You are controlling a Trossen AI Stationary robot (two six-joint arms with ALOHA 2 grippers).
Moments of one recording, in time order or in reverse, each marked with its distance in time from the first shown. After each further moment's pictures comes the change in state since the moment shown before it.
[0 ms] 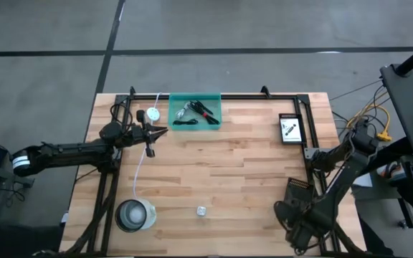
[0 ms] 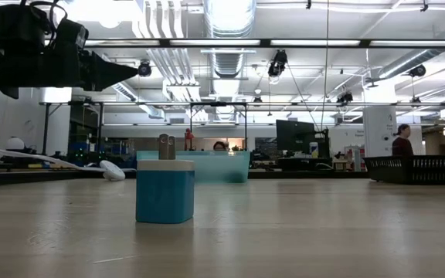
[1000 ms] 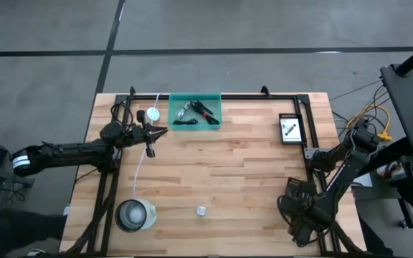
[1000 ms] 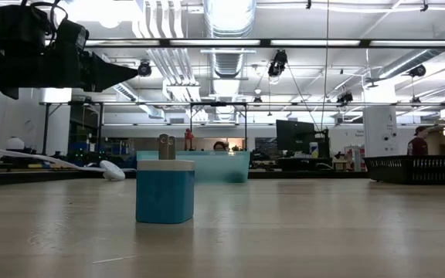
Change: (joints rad) left arm 0.000 0.006 -0.002 0.000 0.000 0.000; right arm 0.006 -0.043 -0.121 -0.050 -0.025 0.024
